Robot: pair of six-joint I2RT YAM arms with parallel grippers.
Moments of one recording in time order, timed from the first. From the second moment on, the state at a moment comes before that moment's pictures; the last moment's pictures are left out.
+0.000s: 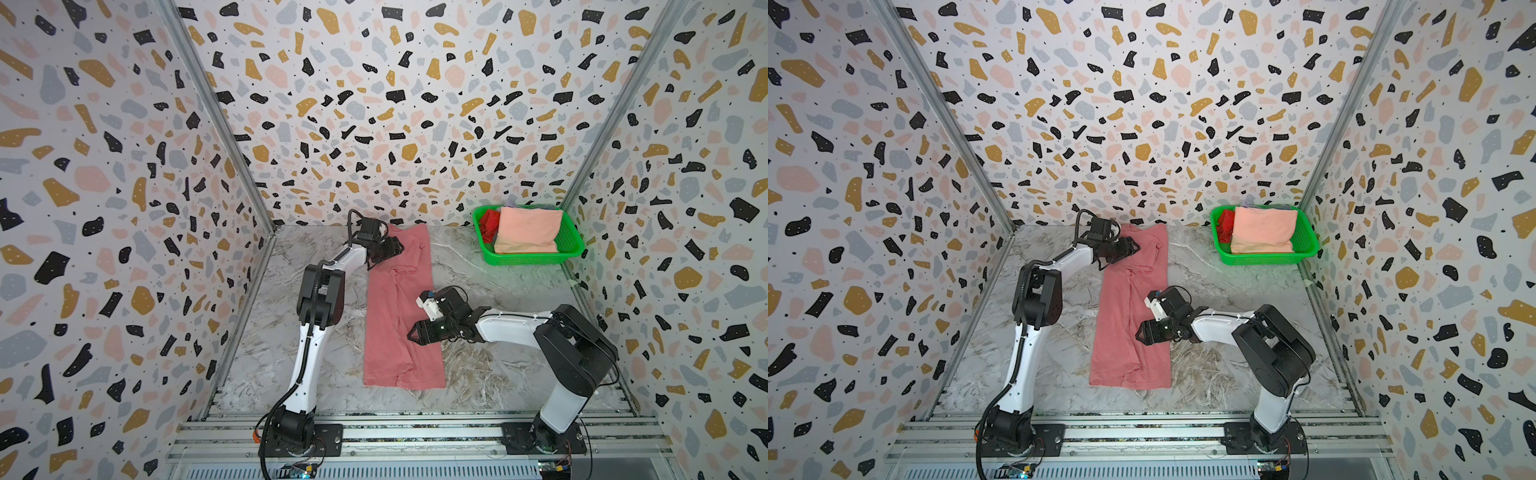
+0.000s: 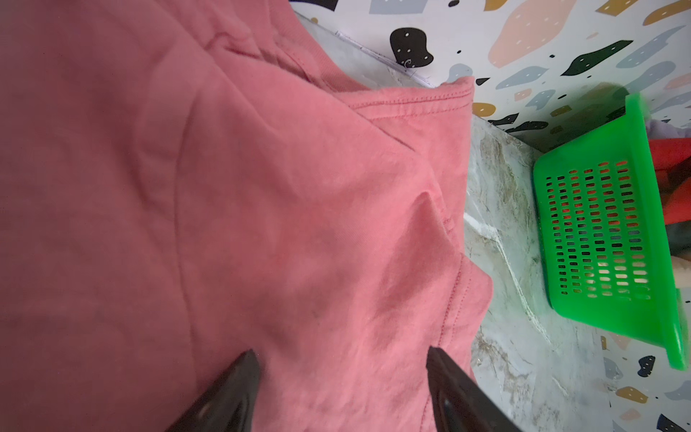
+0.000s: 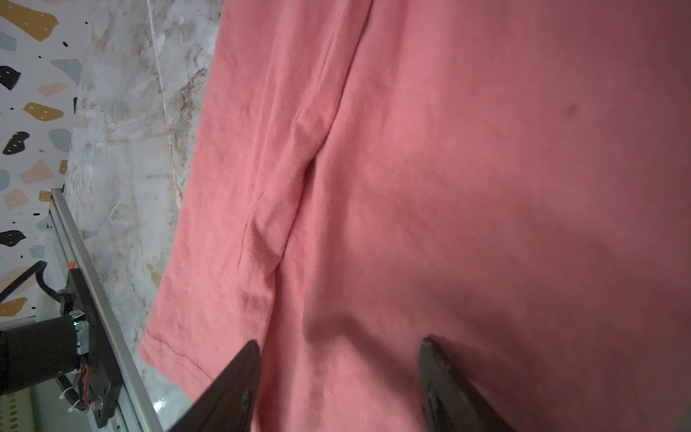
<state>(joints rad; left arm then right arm) -0.28 2.52 2.06 -0.32 0.38 -0.54 0.71 1.74 0.88 -0.07 -0.39 0.44</state>
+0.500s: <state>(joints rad) -0.28 2.48 2.04 -0.38 0.38 -0.54 0.70 1.64 0.83 -0.17 -0.37 0.34</state>
